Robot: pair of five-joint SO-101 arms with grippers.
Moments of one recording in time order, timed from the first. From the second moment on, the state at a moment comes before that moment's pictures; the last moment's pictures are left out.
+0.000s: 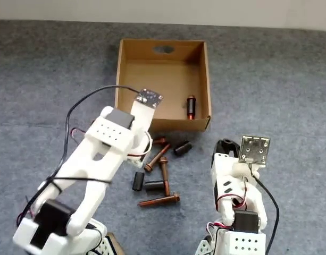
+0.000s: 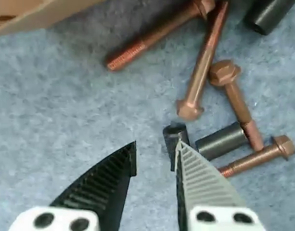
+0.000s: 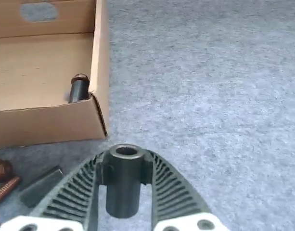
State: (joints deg) left arm 18.5 -10.5 29.2 76.7 2.4; right arm 2.1 -103.9 95.9 42.8 0.7
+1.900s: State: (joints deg) left arm 5.8 -14.3 45.5 68.2 -33.2; right arm 2.2 -103.9 95.9 42.8 0.7
